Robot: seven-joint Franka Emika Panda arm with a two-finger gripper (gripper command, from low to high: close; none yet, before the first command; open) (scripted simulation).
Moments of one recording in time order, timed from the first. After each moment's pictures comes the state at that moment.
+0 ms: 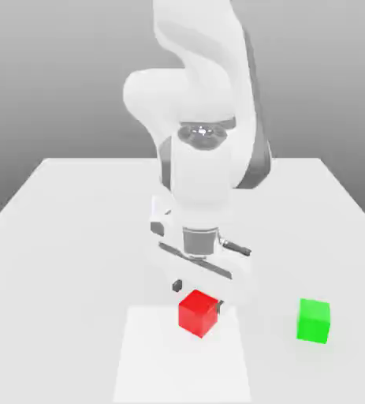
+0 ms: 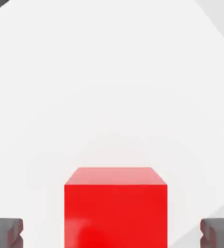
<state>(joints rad) -0.05 0.17 0.10 -2.86 -0.13 3.02 1.61</state>
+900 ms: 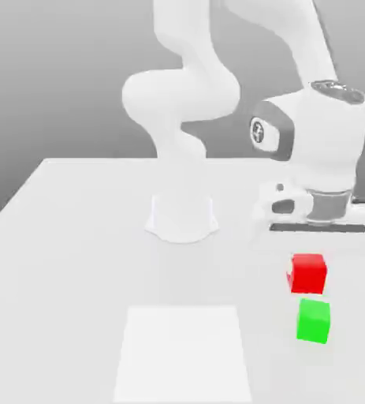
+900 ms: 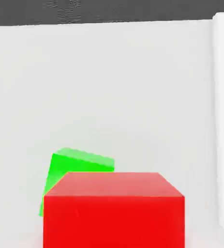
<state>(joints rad) 0.34 0.02 0.28 -2.68 -0.01 2.69 1.31</state>
